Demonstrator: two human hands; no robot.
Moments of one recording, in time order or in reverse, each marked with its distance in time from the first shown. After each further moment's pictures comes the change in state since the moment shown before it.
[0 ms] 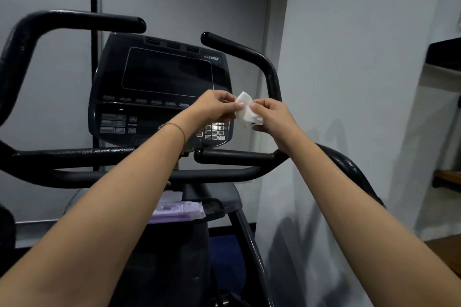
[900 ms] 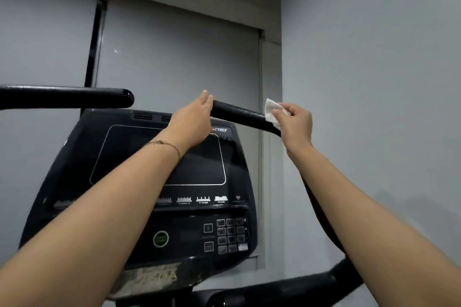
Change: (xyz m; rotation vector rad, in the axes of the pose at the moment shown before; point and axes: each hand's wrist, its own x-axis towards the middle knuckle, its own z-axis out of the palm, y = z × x) left_hand 0.194 -0.005 -0.115 1.218 0.401 0.328; right_hand 0.233 -0.006 0.011 -0.006 0.565 -0.349
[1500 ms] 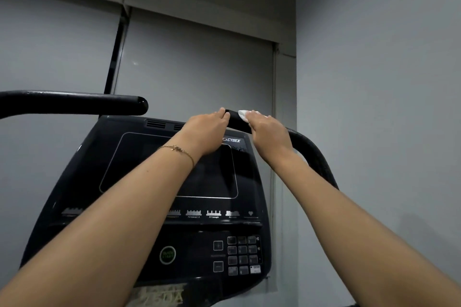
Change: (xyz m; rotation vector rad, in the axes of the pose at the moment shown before) left_hand 0.002 -0.002 -0.003 0.277 -0.086 0.088; right_hand 0.008 0.009 0.062 -0.928 -0.316 -0.662
